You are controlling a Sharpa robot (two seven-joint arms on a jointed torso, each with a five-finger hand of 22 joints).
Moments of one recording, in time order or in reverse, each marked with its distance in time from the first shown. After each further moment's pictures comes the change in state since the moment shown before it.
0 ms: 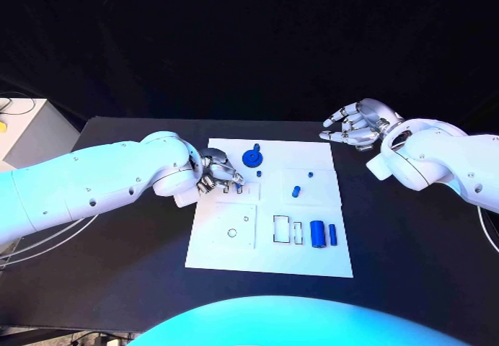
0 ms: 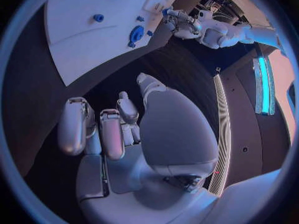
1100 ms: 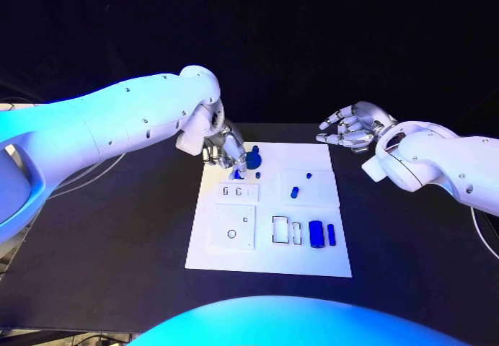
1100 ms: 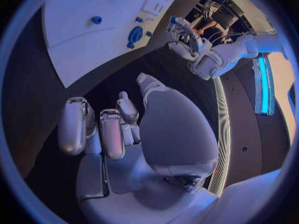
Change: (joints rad) left arm 0.214 0.333 -0.057 -0.465 -0.022 0.800 -0.045; left_hand -0.037 0.020 -0.014 -0.014 0.033 0.009 -0.003 -0.011 0.012 -0.012 0.004 -0.012 -0.020 0.000 0.000 0.004 0.000 0.000 0.000 0.000 -0.004 0.000; right arm -0.012 0.030 -0.001 -0.023 0.001 0.002 0.000; right_hand 0.000 0.000 0.000 0.000 0.000 0.000 0.000 0.000 0.000 0.000 0.000 0.000 0.000 0.000 0.000 0.000 0.000 0.000 0.000 0.000 -0.004 0.001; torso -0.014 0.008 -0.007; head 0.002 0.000
